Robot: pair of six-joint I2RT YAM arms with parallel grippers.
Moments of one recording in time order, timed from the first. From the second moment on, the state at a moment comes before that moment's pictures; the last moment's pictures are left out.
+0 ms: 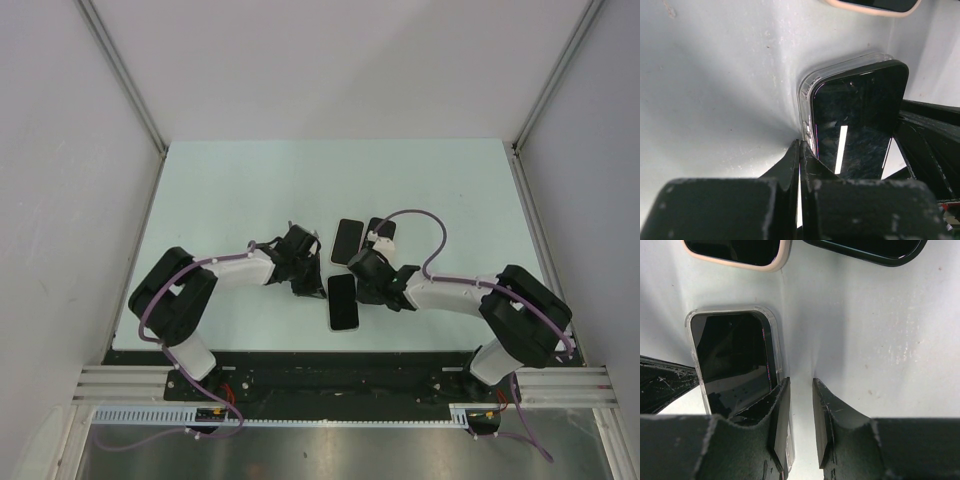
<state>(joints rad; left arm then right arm) -0.69 1.68 0.85 -0.25 0.23 -0.76 0.90 1.55 0.76 -0.21 0.28 0.88</state>
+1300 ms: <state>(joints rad) -0.67 1.58 0.84 -0.27 0.28 -0.76 0.80 1.43 0.71 -0.24 0.08 0.80</state>
